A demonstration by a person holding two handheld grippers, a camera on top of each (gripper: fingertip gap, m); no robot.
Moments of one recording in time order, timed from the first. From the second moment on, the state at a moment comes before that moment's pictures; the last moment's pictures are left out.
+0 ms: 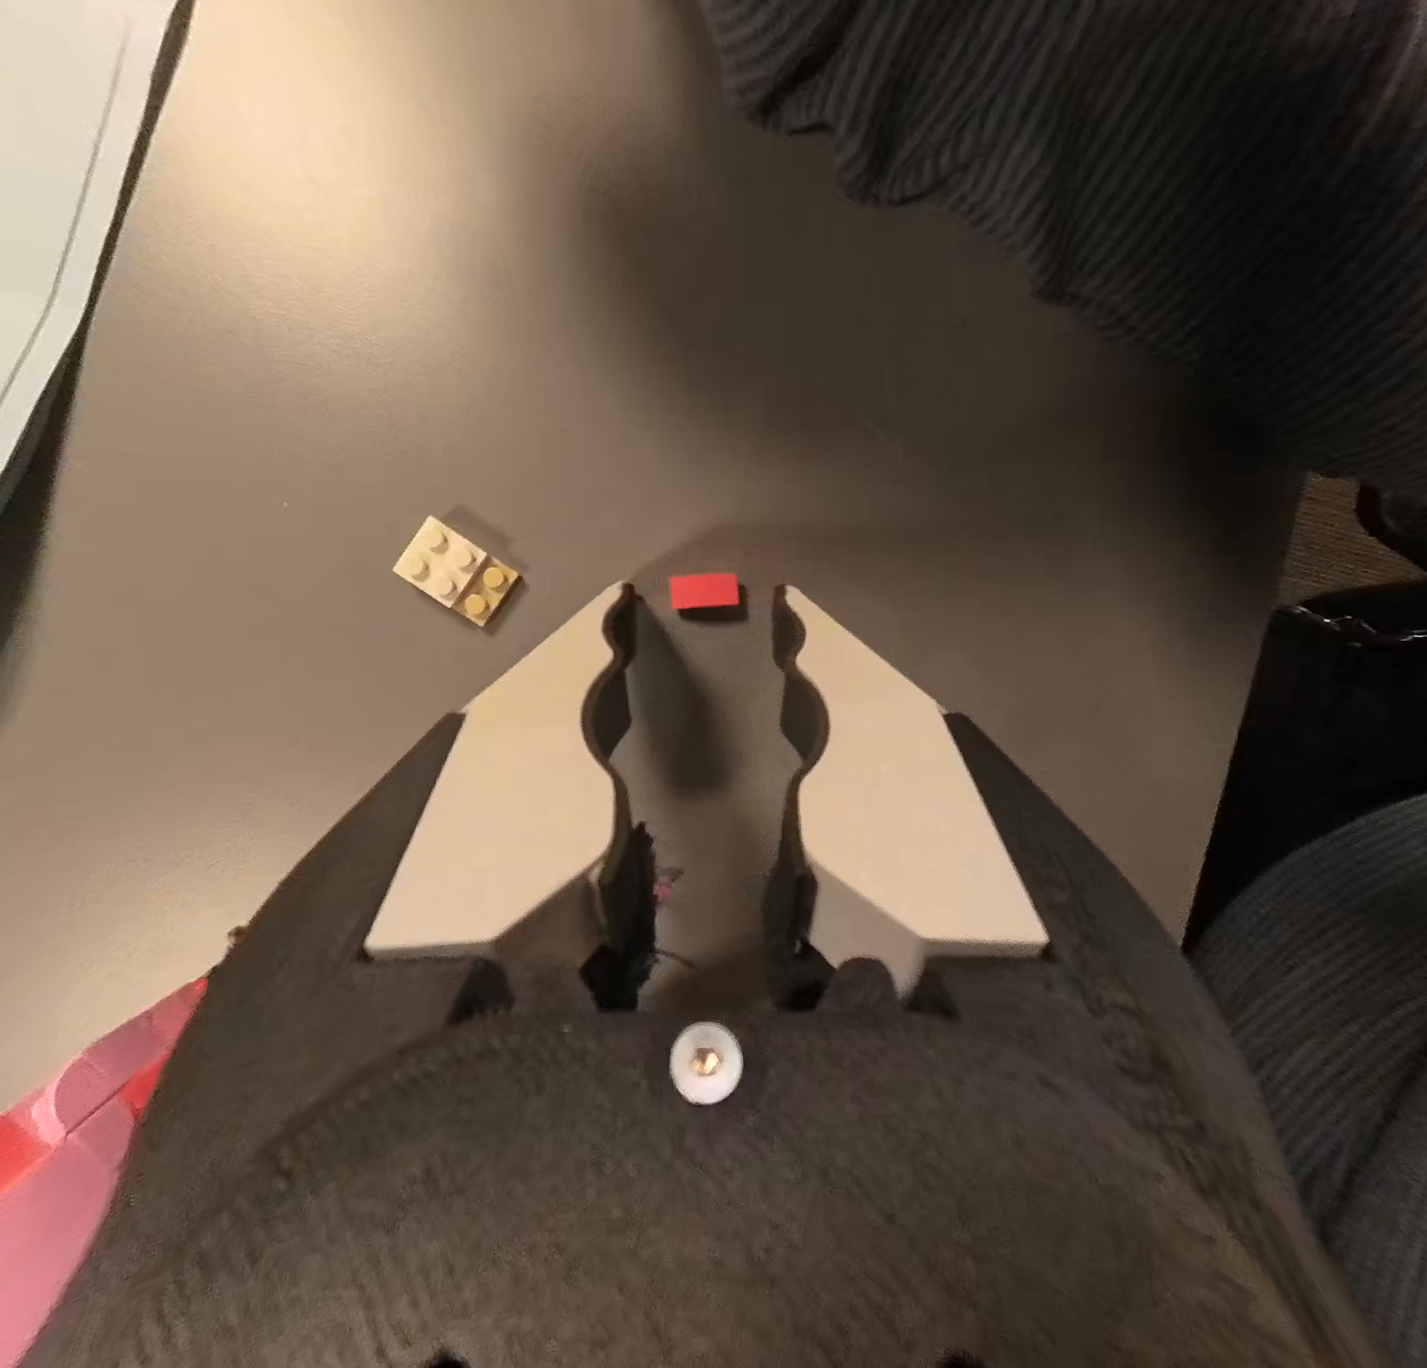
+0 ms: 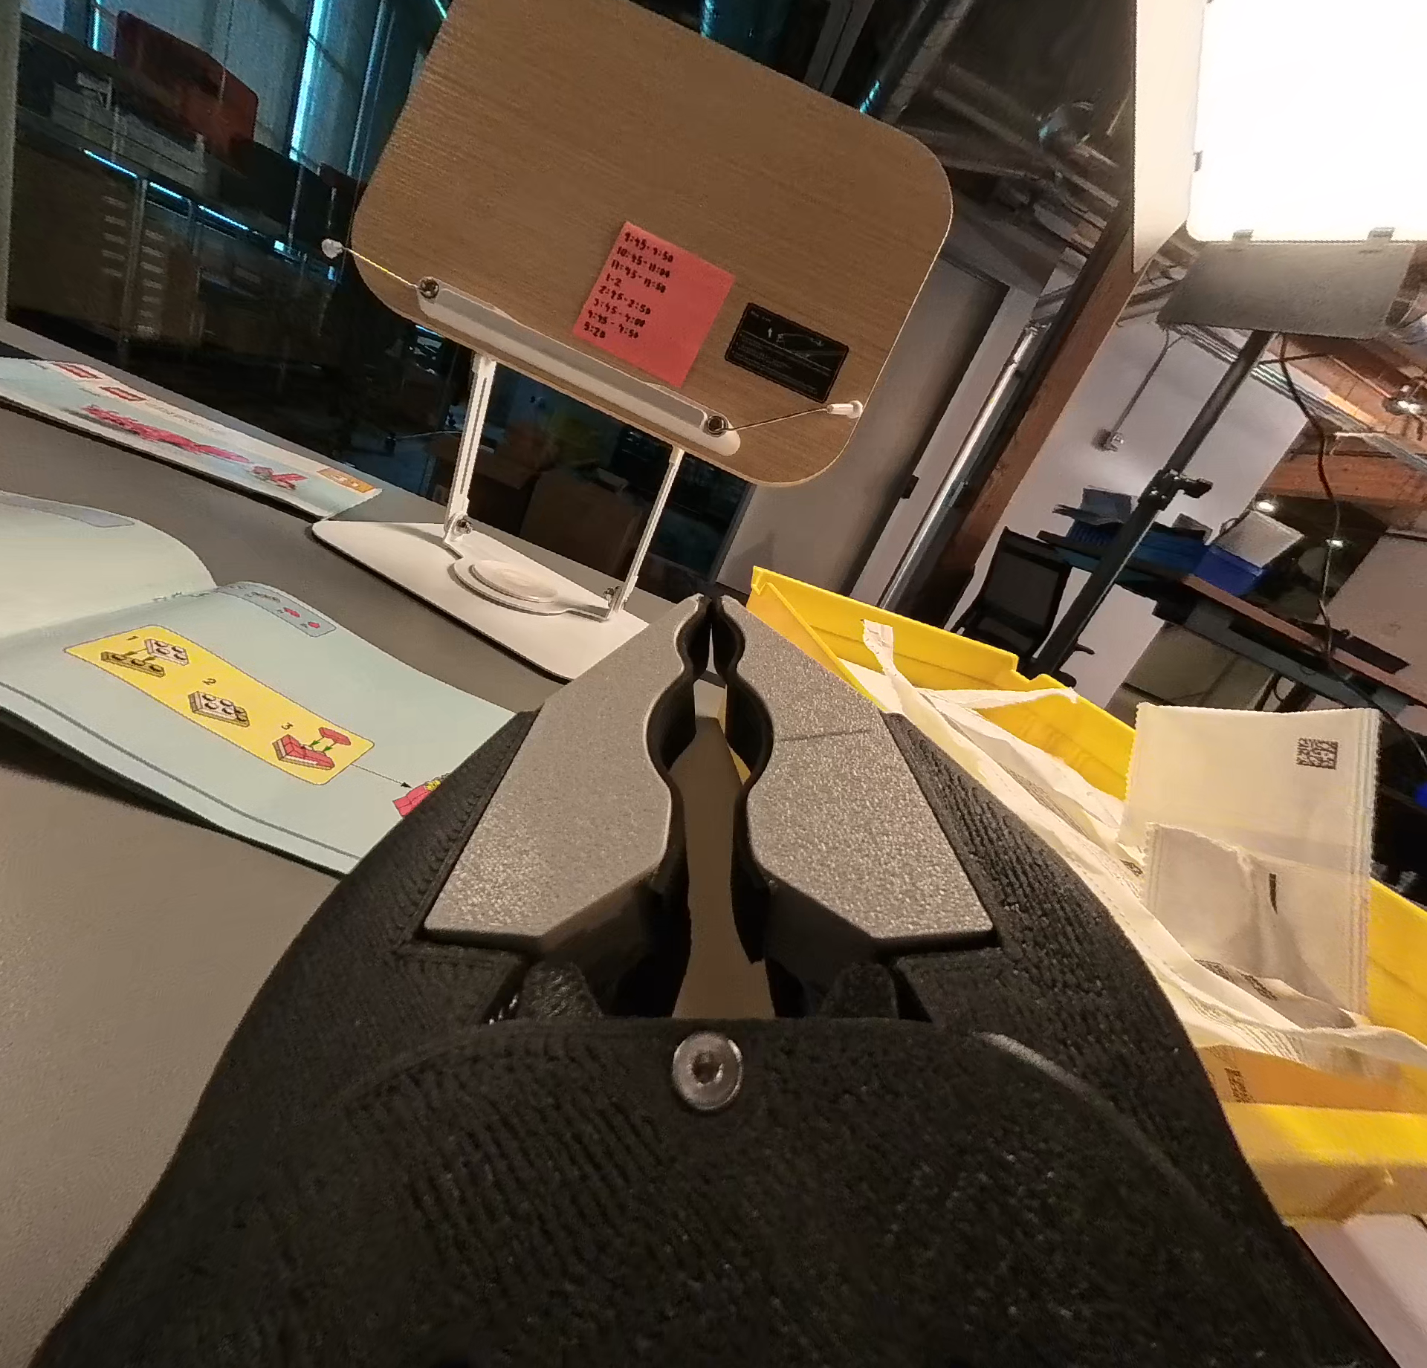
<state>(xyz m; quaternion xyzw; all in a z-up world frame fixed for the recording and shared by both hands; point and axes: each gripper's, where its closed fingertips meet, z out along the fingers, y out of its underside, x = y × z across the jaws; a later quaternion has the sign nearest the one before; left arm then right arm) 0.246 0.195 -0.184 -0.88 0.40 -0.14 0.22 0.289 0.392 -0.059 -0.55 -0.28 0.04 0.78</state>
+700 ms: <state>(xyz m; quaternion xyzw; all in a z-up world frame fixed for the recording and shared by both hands) -0.002 0.134 -0.009 -0.82 0.10 -0.13 0.55 0.281 0.390 -0.061 -0.55 -0.30 0.04 0.78</state>
